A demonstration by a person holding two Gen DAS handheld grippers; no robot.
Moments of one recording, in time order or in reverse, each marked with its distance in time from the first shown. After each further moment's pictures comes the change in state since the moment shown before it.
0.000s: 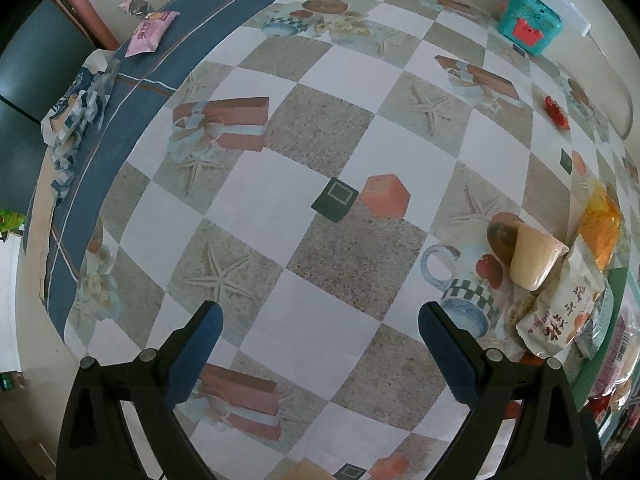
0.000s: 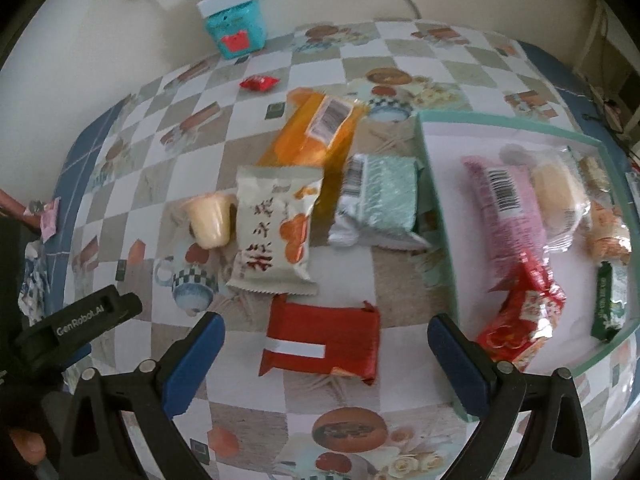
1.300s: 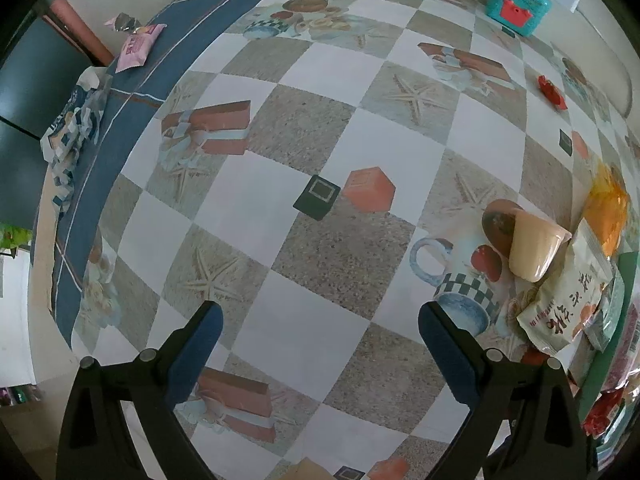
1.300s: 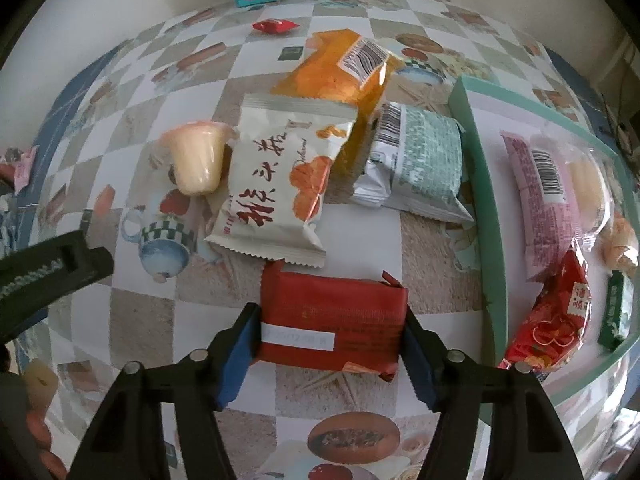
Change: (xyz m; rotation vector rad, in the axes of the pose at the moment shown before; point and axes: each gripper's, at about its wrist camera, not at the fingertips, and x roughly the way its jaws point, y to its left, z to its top) left arm 0.015 -0.030 -0.001 0.056 -0.004 0.046; right arm 0.041 0.021 -0.015 -0.099 0.075 -0.072
